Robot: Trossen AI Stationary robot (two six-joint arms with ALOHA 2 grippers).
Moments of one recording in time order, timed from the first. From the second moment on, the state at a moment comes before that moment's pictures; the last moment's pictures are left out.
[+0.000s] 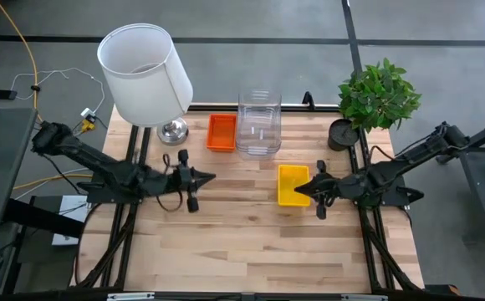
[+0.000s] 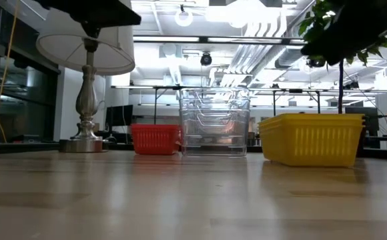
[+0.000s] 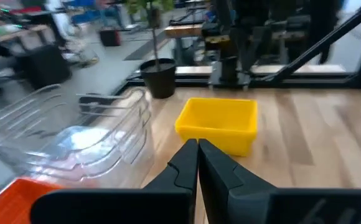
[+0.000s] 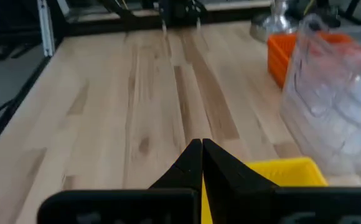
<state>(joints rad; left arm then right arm) -0.28 1.06 0.55 0.25 -0.69 -0.04 0.43 0.84 0.44 -0.05 0.46 0.27</state>
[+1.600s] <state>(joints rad) -0.06 0.13 0.01 0.05 -0.30 -0.15 0.40 0.20 0.11 0.24 0.36 0.04</state>
